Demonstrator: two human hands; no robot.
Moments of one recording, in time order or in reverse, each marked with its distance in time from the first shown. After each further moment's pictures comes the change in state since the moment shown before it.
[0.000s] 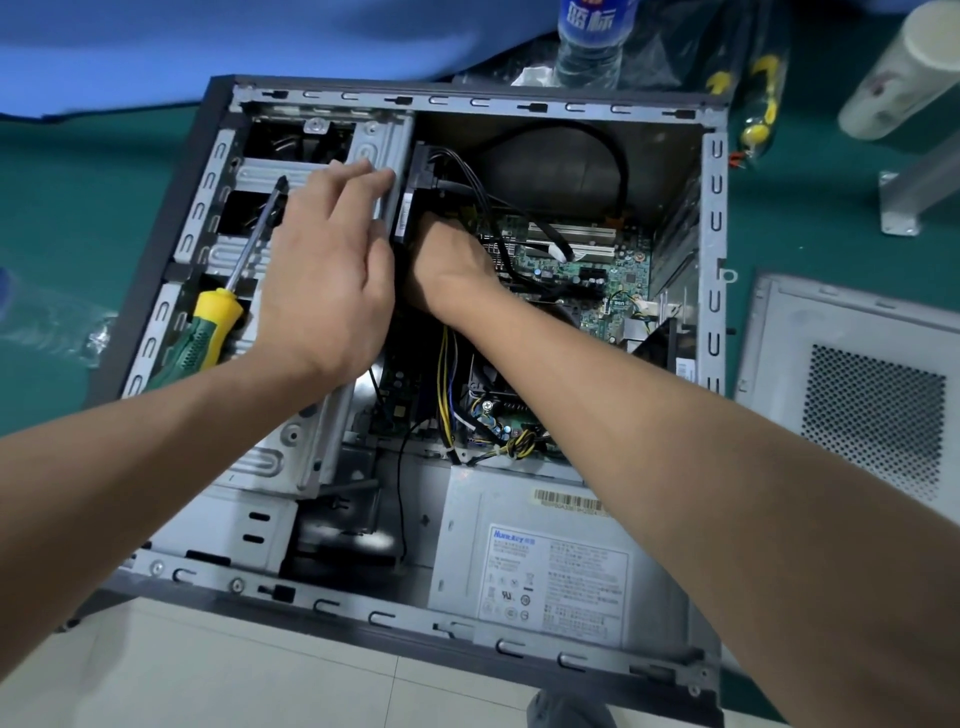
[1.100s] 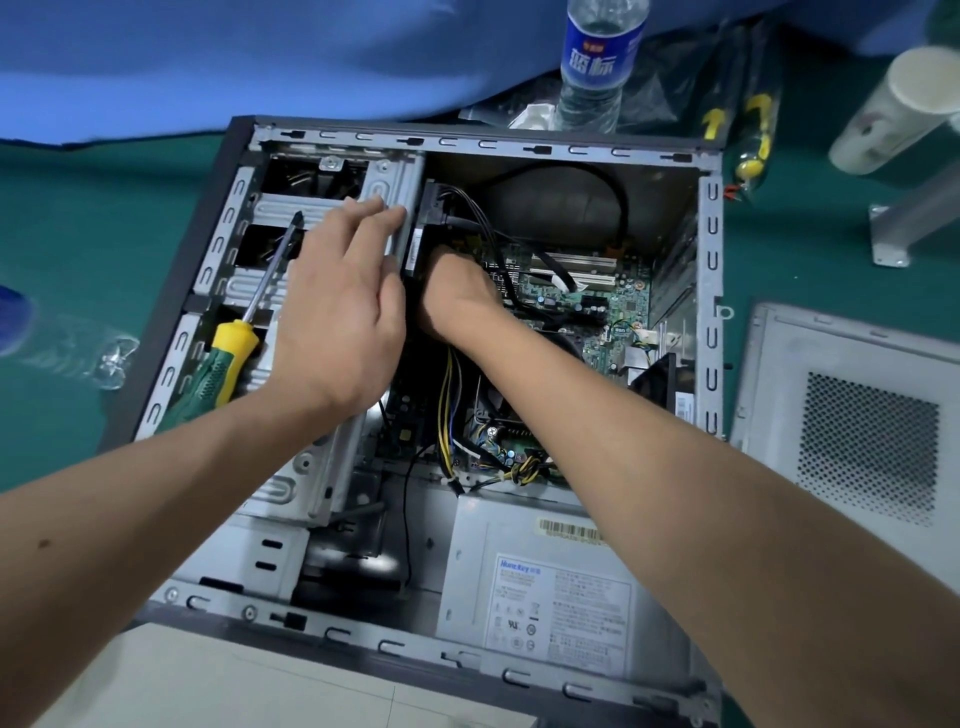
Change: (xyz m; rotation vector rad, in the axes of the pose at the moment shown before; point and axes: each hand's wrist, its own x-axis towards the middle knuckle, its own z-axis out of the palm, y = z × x) left_hand -0.001 0.000 -0.001 0.010 0.005 0.002; right_hand 0.001 0.000 -0.001 -0.009 -0.071 0.067
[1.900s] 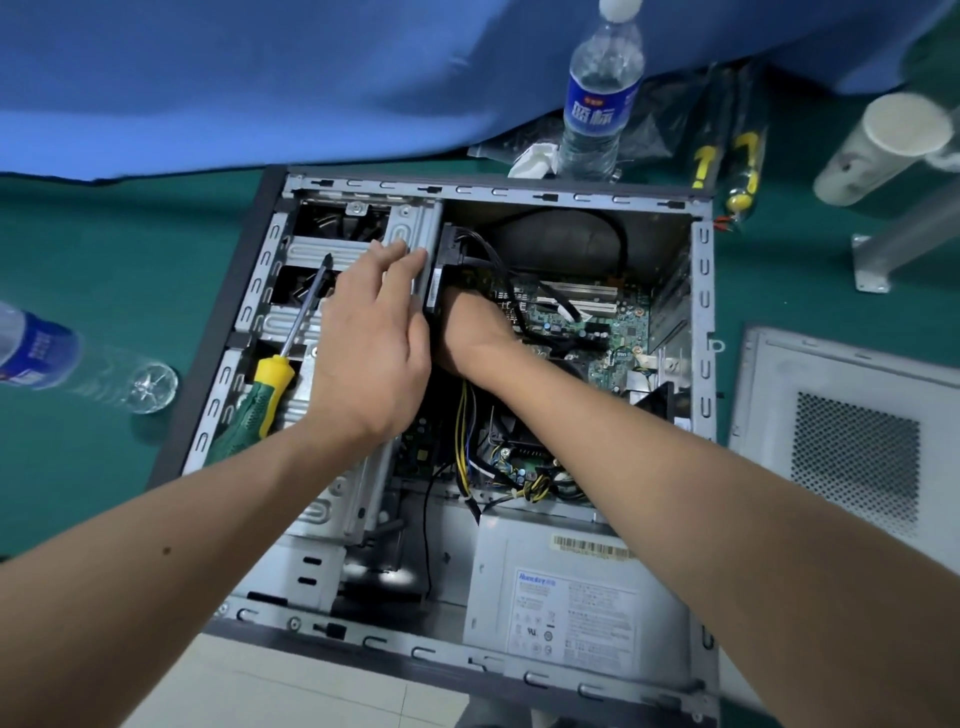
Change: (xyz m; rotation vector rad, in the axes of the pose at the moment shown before) left_hand -0.003 -0.006 0.005 0.016 -0.034 -0.003; right_hand 0.004 0.004 0.012 -0.072 -0.075 -0.045
